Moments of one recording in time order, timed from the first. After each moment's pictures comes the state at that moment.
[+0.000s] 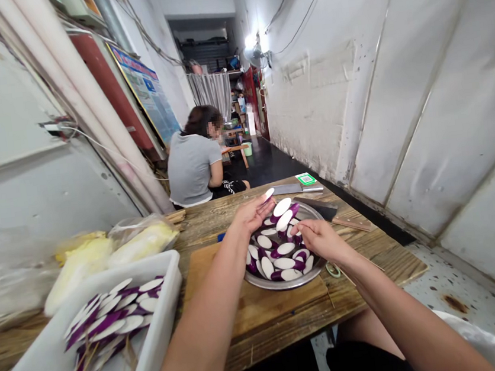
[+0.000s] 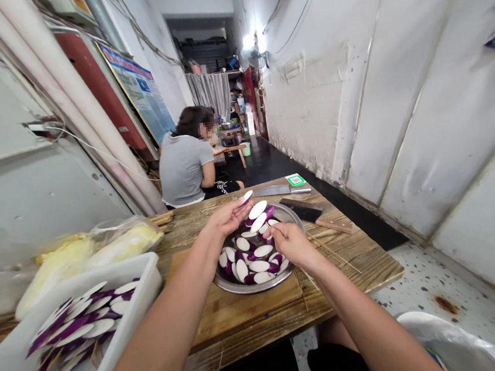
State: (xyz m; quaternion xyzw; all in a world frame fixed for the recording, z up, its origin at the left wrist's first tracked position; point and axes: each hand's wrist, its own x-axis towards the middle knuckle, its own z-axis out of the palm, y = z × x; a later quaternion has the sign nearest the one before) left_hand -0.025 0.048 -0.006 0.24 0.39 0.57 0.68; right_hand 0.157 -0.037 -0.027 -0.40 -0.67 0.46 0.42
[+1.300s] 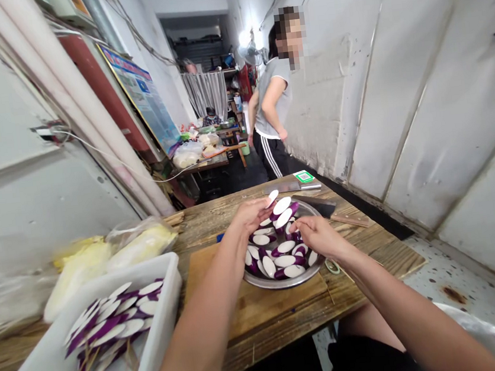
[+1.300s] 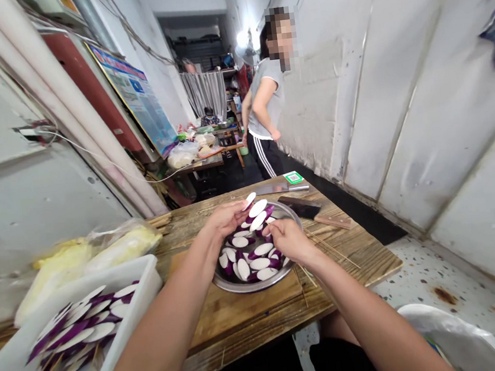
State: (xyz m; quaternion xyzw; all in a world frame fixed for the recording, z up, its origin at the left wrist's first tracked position) left_hand -0.021 0.038 -0.007 0.36 0.43 0.52 0.65; right_hand 0.154 -0.036 -0.025 -0.44 -0.66 0.43 0.43
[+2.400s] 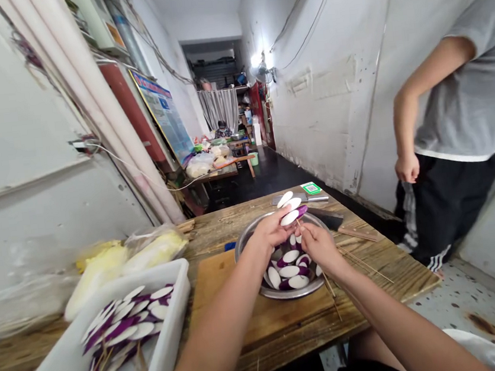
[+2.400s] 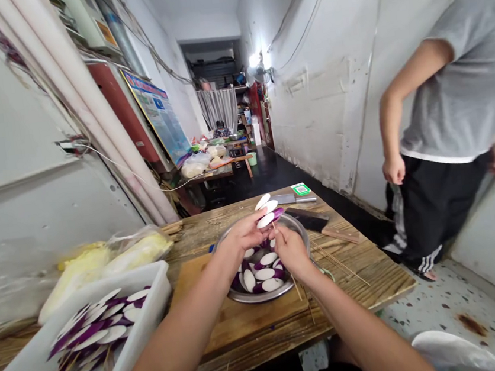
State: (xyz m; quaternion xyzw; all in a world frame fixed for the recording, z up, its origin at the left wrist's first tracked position) left_hand 0.016 0.022 0.004 0.26 0.34 0.49 0.76; right_hand 0.138 -0.023 -0.039 -0.43 -0.63 0.37 0.52
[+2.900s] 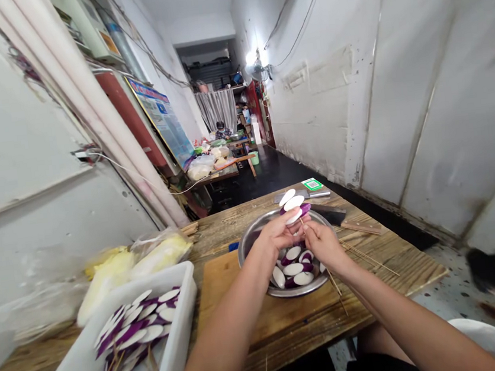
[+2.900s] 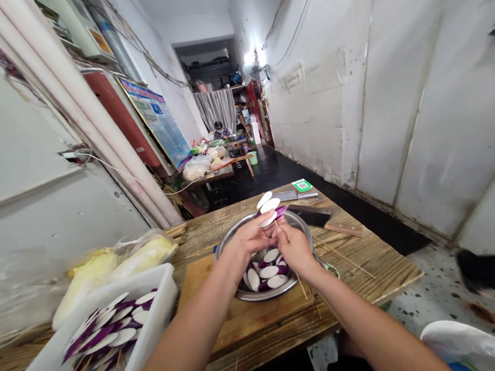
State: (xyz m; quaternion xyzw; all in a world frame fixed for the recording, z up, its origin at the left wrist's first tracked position) left_hand 0.024 0.012 -0.002 0.26 0.38 0.43 0.78; right_hand 0.141 -0.027 -0.039 -0.44 -0.66 0.30 0.52
